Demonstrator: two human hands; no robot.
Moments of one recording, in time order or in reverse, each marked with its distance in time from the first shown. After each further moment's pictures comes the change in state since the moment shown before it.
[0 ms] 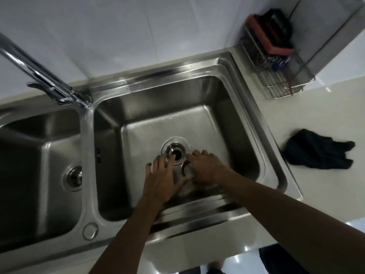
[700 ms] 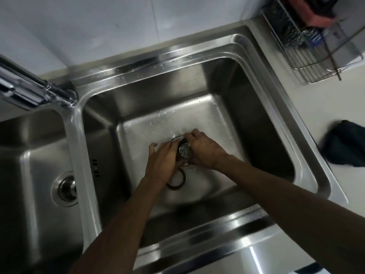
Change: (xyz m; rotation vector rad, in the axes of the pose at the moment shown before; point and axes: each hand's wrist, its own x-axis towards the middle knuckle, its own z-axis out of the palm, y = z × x) left_hand 0.091 -0.055 0.012 -0.151 0.011 0.177; right_hand 0.073 -0.016 -0.016 0.249 0.216 -0.001
